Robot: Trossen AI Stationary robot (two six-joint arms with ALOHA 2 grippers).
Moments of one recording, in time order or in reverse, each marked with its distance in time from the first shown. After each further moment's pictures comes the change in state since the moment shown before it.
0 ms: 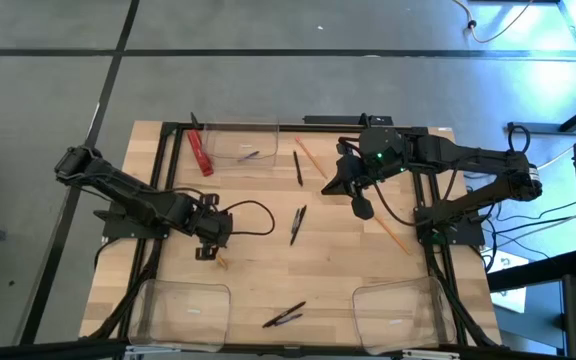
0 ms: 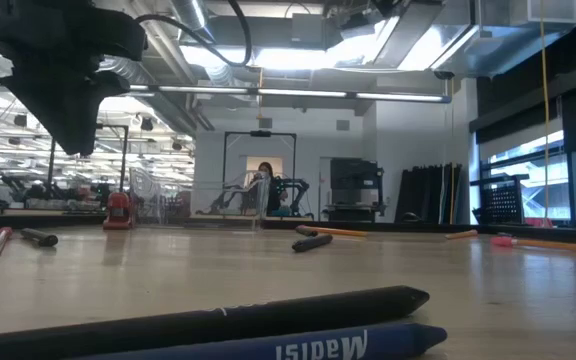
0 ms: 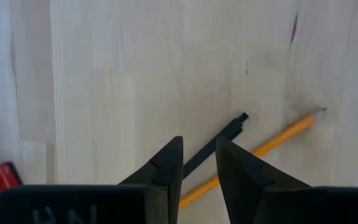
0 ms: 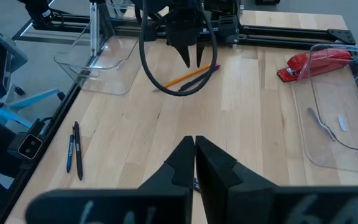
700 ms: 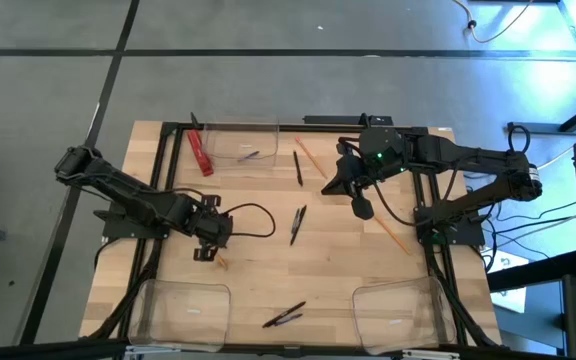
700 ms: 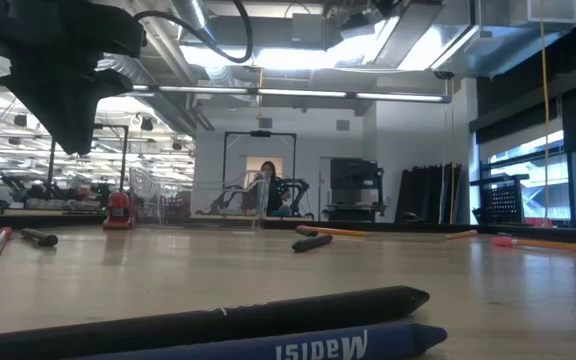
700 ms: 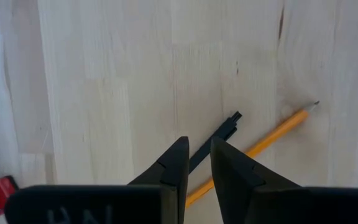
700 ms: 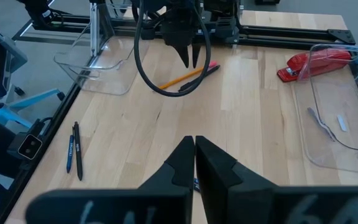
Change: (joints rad) left arm -0.002 0.000 0.000 0.011 0.012 0.049; right arm 0.000 0.000 0.000 0.001 0.000 0.000
